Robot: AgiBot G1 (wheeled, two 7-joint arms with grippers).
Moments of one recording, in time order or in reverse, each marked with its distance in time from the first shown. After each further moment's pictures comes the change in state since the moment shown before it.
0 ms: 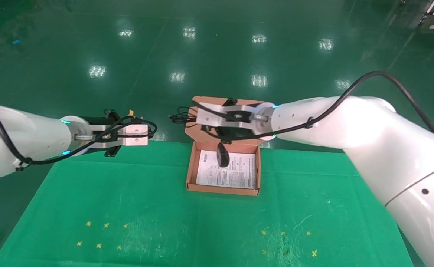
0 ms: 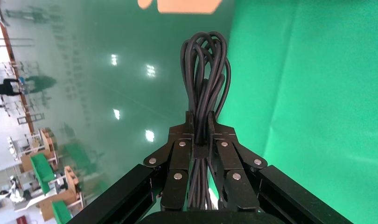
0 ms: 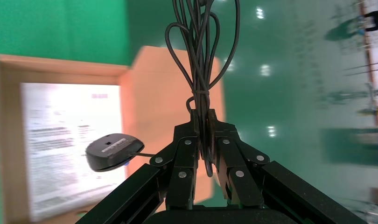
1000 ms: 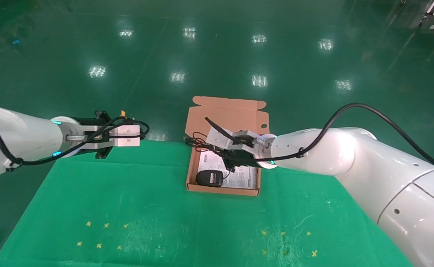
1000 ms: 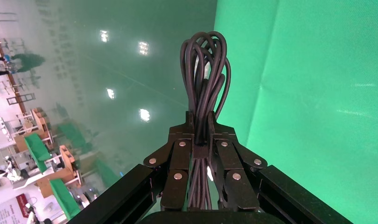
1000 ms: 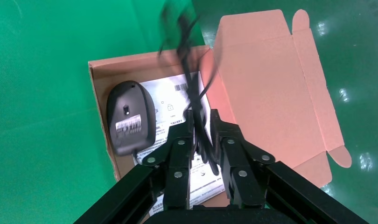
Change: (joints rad) left arm 0.015 -0.040 0.009 -0.059 0.054 0.081 -0.056; right arm -0.035 0.000 -0.367 -0.098 0.268 0.133 0.267
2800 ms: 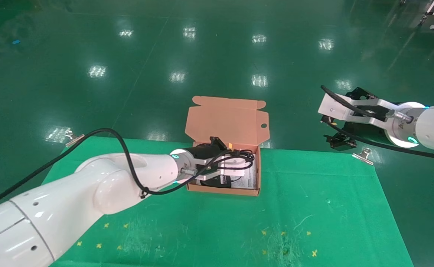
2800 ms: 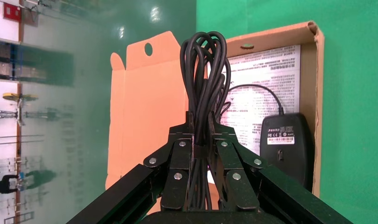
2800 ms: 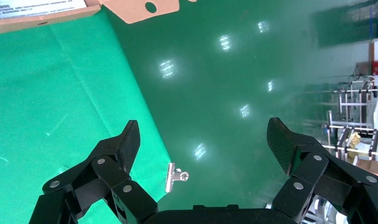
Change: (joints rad) left arm 0.053 0.370 0.321 0.509 -0.500 -0.703 0.359; right arm 0.143 0.593 -0.039 0.744 -0.560 -0.238 0.611
